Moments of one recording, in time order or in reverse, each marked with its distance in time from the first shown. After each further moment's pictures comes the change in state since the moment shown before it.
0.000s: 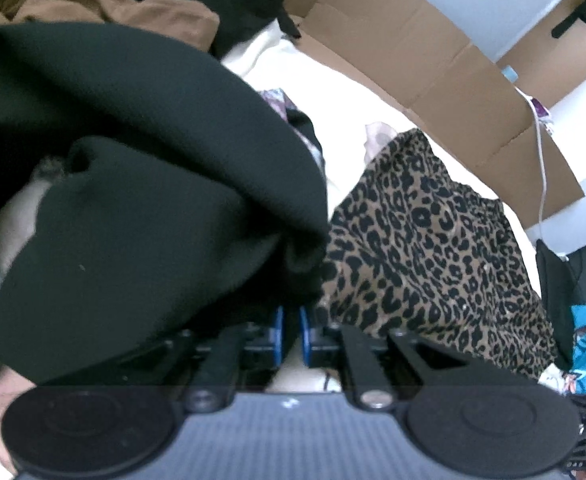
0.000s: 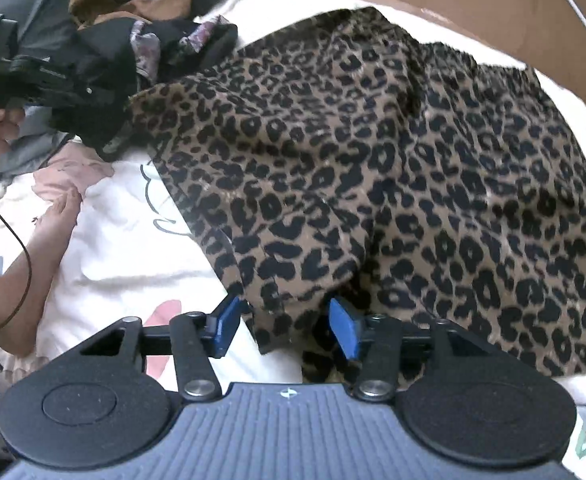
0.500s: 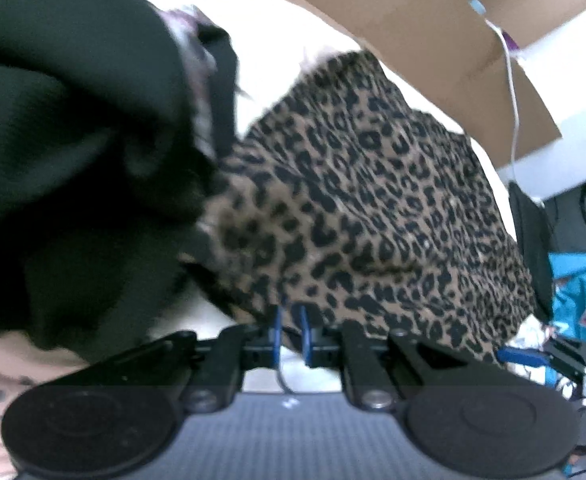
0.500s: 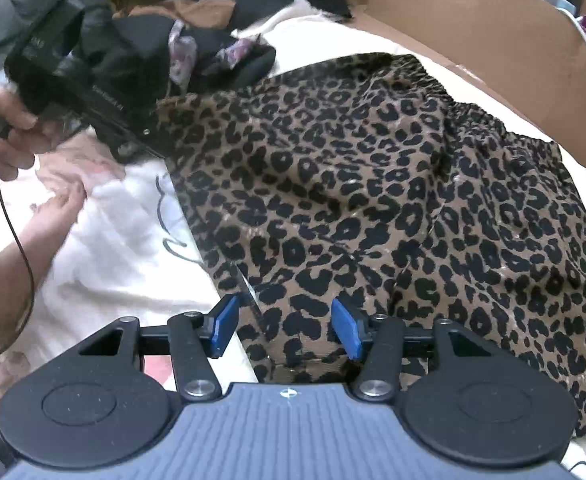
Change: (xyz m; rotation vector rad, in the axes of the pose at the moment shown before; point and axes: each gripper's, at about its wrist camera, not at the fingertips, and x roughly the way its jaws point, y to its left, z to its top) left arm 0.054 -0.050 -0.029 0.061 0.161 -0.105; right arm 0.011 0.031 0.014 -0.163 -0.071 -0.039
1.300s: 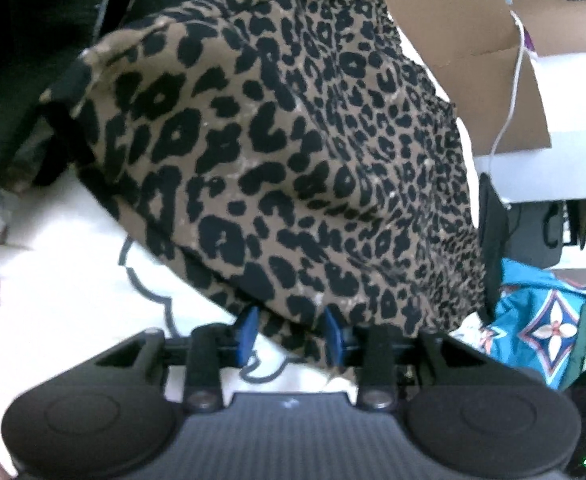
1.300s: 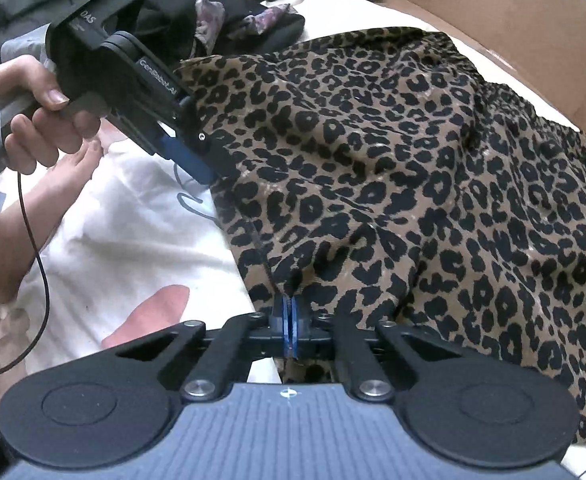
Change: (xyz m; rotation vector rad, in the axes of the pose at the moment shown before) left arm 0.055 -0.012 -0.026 -0.217 0.151 -0.199; right arm 0.010 -0.003 -0.019 -0.044 0.055 0.074
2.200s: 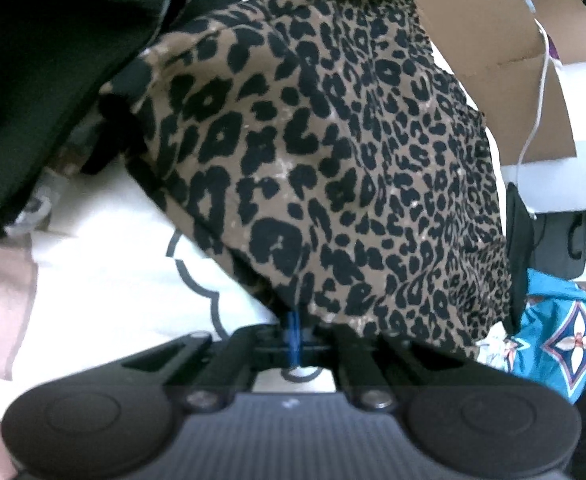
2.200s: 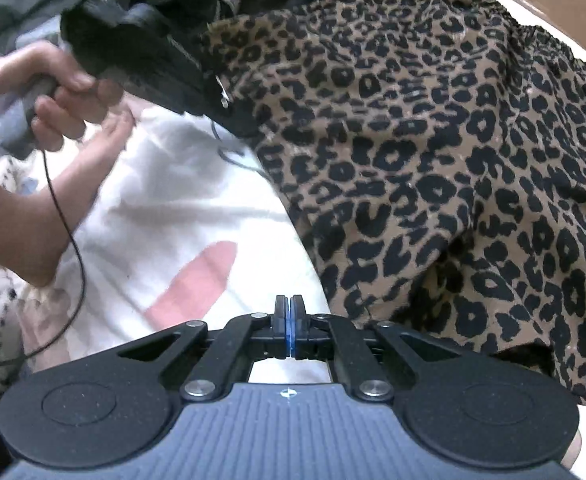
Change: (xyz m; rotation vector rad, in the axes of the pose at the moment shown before) left arm 0.005 0.005 -0.004 -0.012 -0.023 0.101; right arm 0.005 0.000 -0.005 0.067 0.092 0.158
